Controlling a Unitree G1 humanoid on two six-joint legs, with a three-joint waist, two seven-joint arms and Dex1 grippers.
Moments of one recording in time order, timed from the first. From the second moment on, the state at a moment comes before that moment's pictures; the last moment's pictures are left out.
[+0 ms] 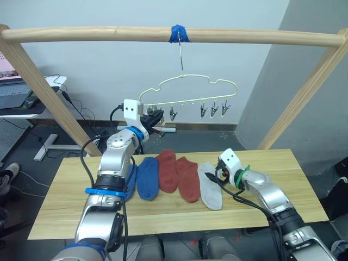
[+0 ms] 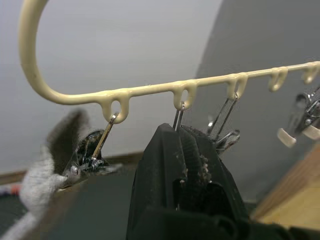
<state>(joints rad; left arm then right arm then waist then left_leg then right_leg) -0.62 0.31 0.06 0.33 -0.22 0.28 -0.52 -0.33 -0.35 0.28 0.32 0.06 0.38 0.54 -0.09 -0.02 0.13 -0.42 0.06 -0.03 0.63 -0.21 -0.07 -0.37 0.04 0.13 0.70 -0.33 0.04</state>
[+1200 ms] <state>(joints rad) -0.61 0.27 0.40 0.12 -0.85 1.15 -0.43 -0.24 -0.34 0.26 -0.20 0.28 0.61 0.81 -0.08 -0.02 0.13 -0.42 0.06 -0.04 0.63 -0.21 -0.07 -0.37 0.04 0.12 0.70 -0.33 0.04</state>
